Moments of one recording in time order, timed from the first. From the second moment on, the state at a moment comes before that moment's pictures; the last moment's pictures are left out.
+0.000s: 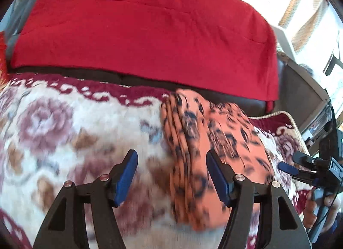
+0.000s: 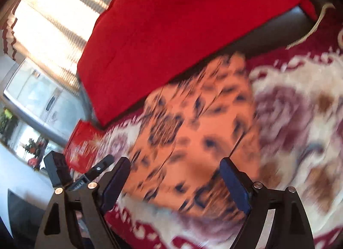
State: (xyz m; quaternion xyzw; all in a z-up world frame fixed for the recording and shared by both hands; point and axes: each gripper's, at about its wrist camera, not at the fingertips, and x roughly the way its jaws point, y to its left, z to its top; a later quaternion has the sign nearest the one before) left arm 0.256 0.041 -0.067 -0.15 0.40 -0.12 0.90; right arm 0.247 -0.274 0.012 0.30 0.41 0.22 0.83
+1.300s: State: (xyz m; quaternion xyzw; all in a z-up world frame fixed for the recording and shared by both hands) left arm 0.160 0.054 -0.063 -0.19 0.41 -0.03 0.89; right arm 0.006 -0.278 -0.027 0.34 0.35 0.21 0.85
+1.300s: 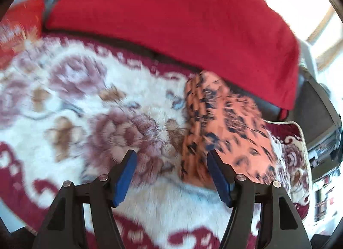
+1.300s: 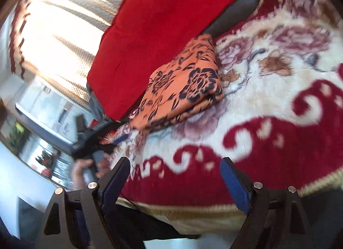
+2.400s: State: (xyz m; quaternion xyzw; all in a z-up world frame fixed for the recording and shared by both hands) left arm 0.033 0.004 -0.001 -0.05 0.33 0.00 0.94; right arm 0.022 -0.202 0.061 0.04 0.32 0.01 0.95
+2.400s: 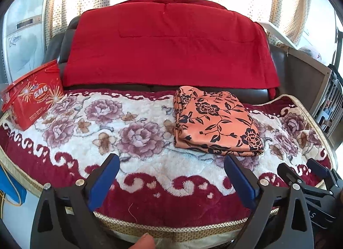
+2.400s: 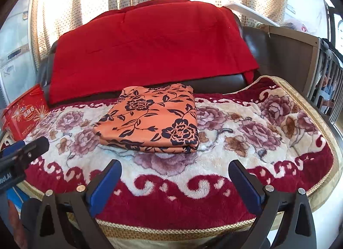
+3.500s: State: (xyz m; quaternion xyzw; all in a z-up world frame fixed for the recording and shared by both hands) left arm 0.092 -0.017 -0.005 -0.02 0.35 0.01 0.94; right arm 0.076 -0.207 0.055 0.02 0.35 -0.02 0.94
